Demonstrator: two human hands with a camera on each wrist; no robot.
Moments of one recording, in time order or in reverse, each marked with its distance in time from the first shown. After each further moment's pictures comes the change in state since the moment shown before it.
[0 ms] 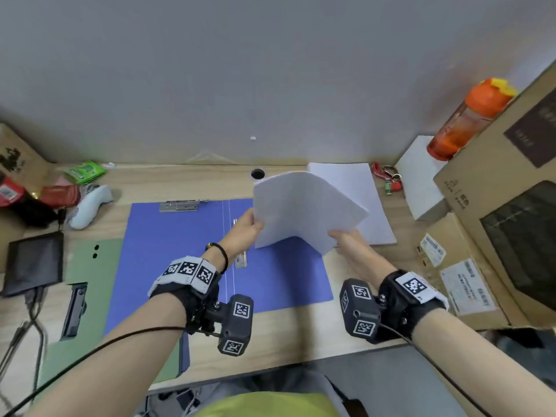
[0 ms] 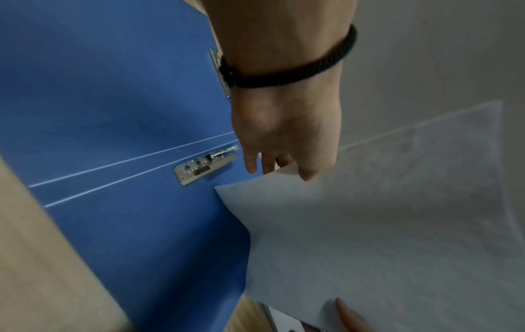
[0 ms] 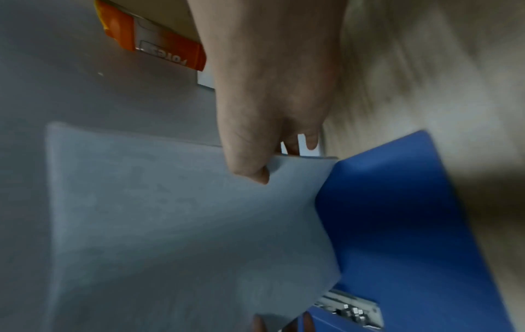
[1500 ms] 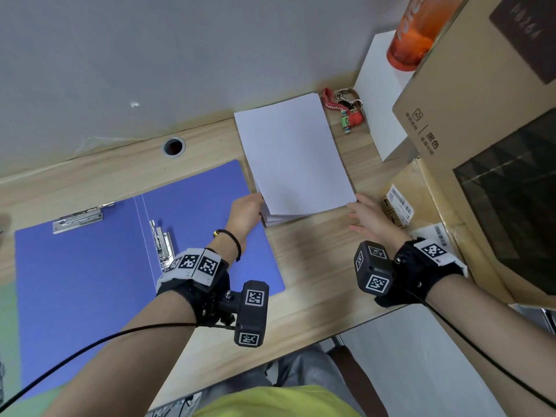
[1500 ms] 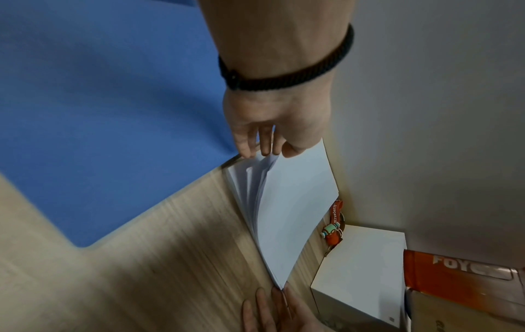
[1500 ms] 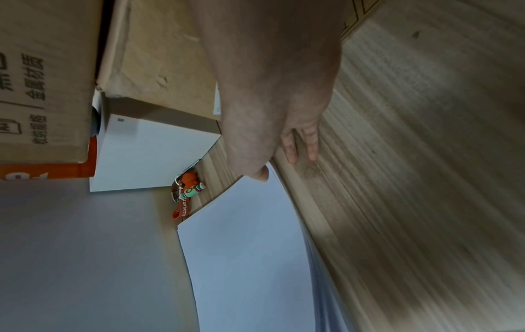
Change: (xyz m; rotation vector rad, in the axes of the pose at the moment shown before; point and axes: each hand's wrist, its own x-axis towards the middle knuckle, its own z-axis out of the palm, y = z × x) left_hand 0.134 -0.014 0.163 -0.151 0.088 -0.420; right_hand 0.104 0.103 -0.165 0.126 0.132 0.380
